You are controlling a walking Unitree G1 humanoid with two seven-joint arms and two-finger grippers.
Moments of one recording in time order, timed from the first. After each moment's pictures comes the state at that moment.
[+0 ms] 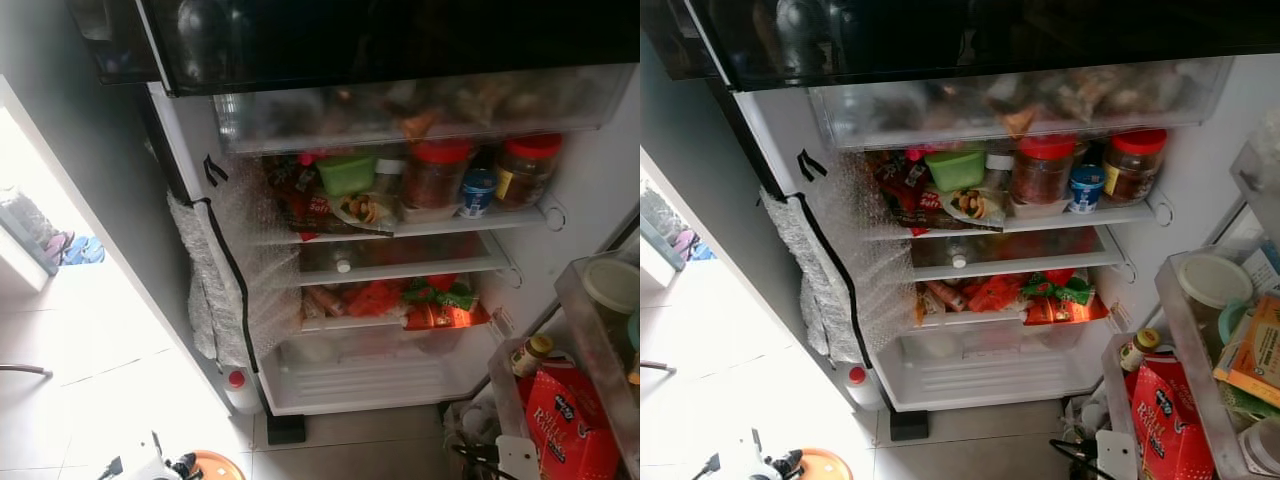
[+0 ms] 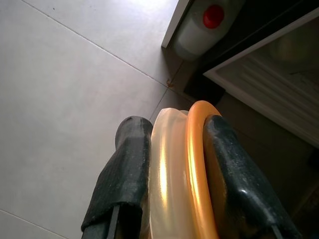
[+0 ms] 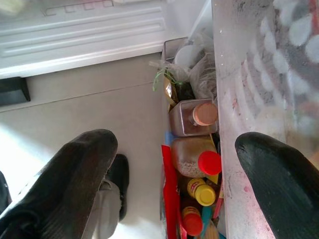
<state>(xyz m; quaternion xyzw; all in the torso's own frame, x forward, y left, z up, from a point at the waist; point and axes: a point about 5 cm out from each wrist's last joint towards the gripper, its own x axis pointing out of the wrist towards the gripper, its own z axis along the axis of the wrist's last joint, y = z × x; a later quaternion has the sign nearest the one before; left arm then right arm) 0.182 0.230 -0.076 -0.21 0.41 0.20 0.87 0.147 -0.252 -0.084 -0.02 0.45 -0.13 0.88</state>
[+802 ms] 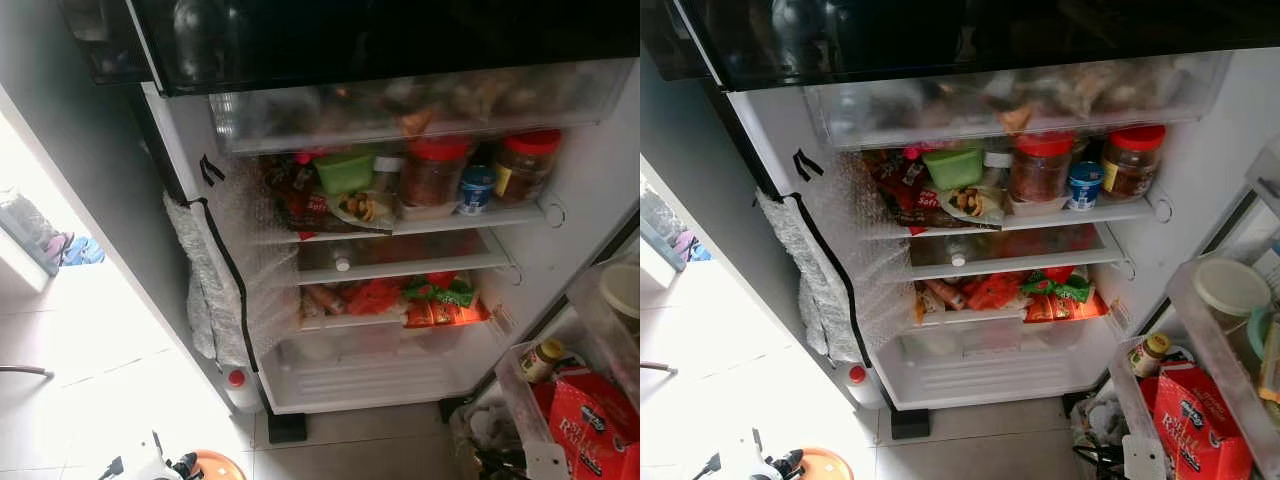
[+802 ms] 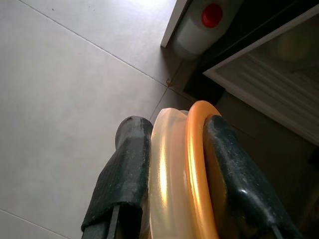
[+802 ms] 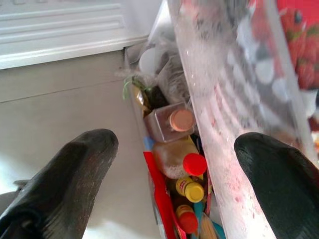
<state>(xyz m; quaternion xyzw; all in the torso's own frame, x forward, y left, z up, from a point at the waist) 0.183 0.230 -0.076 -0.22 0.40 0.20 0.87 0.143 -0.283 -0.075 -0.07 0.44 -0.17 0.88</state>
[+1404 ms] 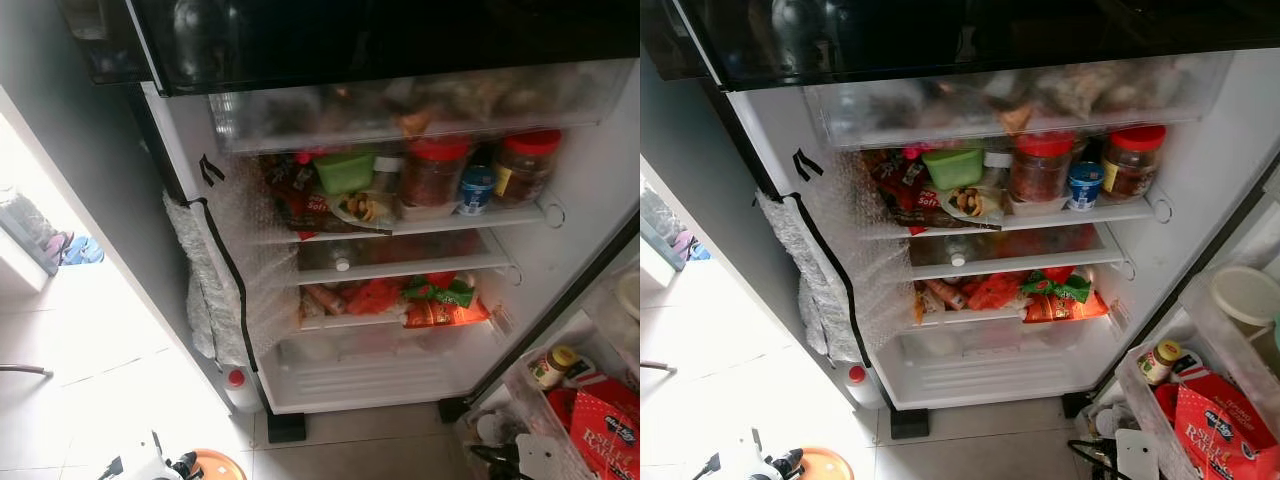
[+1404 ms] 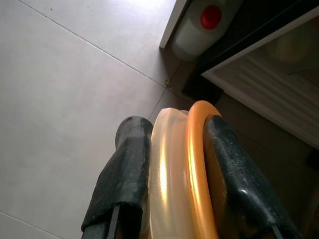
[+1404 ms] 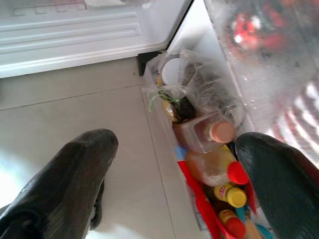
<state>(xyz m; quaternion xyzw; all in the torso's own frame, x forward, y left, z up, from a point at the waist) 0.183 0.230 -0.076 -0.22 0.40 0.20 0.87 0.150 -0.269 -0.077 -0.05 0.44 -0.15 0.88</state>
